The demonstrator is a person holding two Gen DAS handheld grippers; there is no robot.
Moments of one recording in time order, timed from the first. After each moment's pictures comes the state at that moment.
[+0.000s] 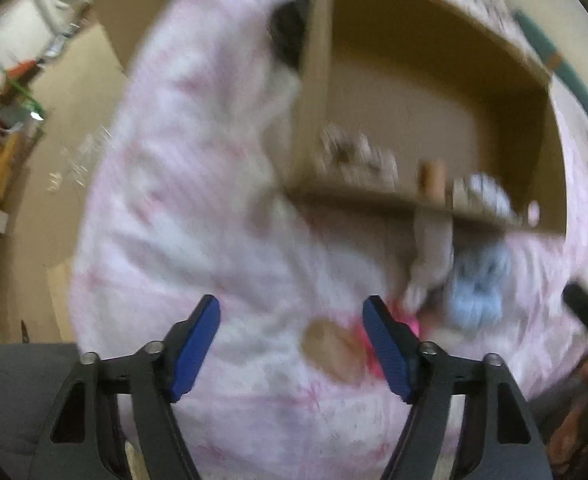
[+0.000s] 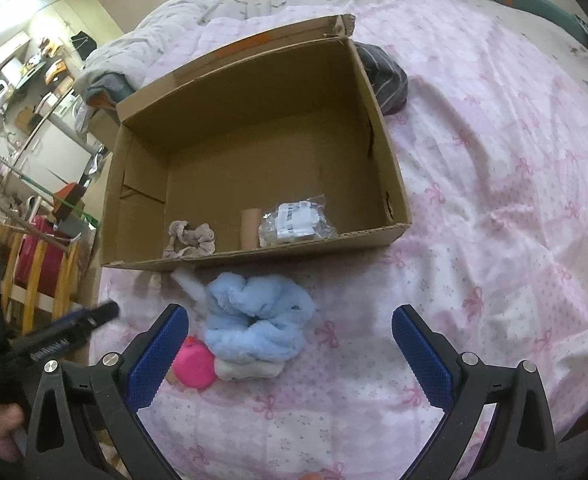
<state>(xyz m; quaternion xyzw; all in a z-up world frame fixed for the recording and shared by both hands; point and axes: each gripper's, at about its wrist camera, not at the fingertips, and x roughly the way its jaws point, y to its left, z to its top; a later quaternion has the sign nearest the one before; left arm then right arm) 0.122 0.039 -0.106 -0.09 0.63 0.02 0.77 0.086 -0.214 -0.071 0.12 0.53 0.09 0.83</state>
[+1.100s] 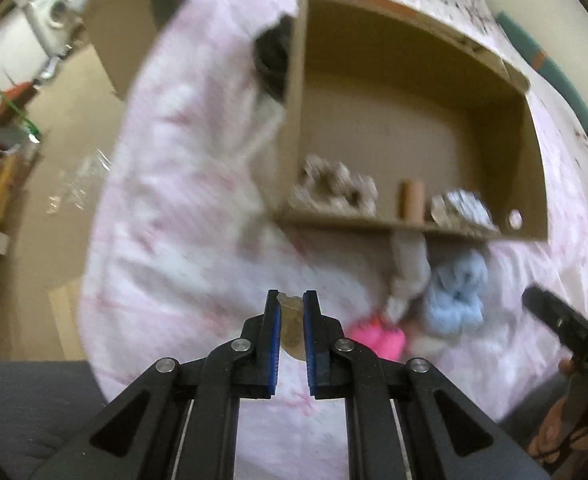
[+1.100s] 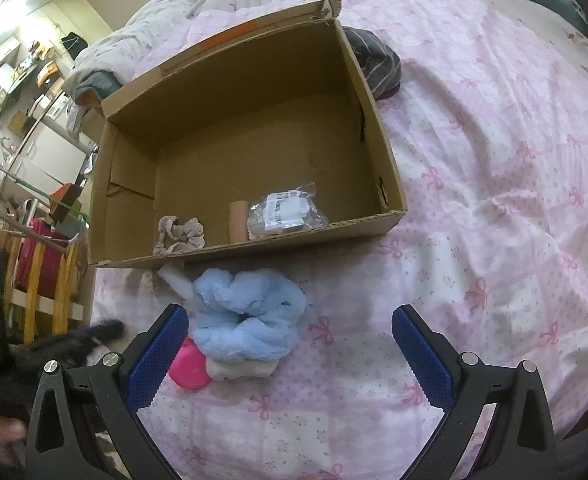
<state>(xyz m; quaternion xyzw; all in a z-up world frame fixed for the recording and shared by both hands) 0.111 0.025 -0.061 -0.07 0.58 0.03 0.81 0.093 -0.220 -0.084 0.13 0.55 0.09 0.82</state>
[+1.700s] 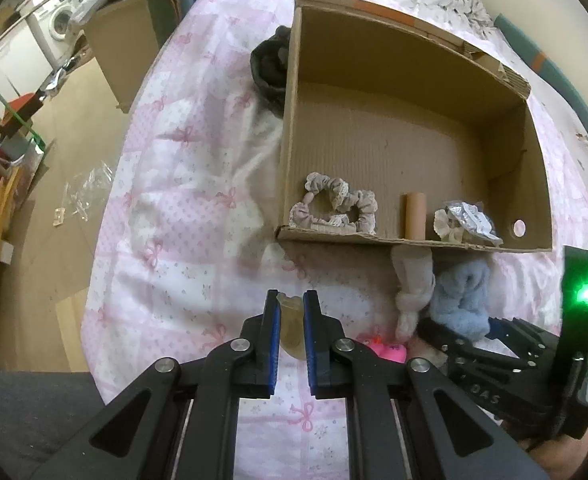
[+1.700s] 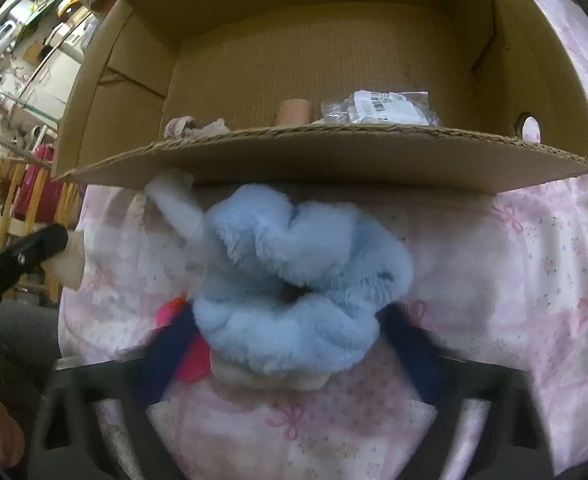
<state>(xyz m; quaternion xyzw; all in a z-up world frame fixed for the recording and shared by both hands) 0.123 0.032 -0.071 -0.07 0.57 0.03 0.82 0.110 -0.151 -0.153 0.06 0.63 0.15 0.76</state>
